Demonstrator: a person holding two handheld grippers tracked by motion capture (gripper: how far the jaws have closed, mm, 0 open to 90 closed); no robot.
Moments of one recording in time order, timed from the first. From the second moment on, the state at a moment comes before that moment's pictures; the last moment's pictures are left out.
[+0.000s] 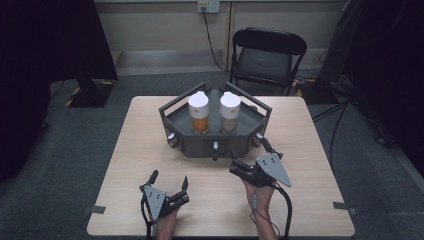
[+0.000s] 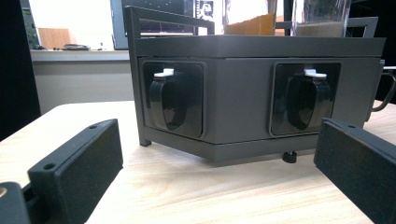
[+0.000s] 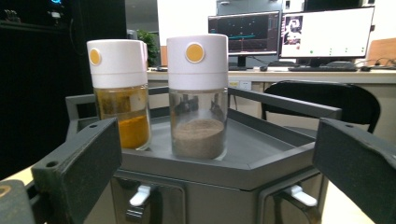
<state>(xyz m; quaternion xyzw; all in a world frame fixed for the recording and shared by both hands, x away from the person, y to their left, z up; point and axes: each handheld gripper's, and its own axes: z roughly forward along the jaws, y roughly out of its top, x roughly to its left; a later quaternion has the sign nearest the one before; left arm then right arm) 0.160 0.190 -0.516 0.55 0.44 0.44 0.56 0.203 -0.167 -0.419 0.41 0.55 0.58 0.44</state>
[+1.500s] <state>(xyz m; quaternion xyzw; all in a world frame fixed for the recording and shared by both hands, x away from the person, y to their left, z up) 0.160 0.190 -0.516 0.55 0.44 0.44 0.56 0.161 -0.174 -0.470 0.43 0.55 0.56 0.44</state>
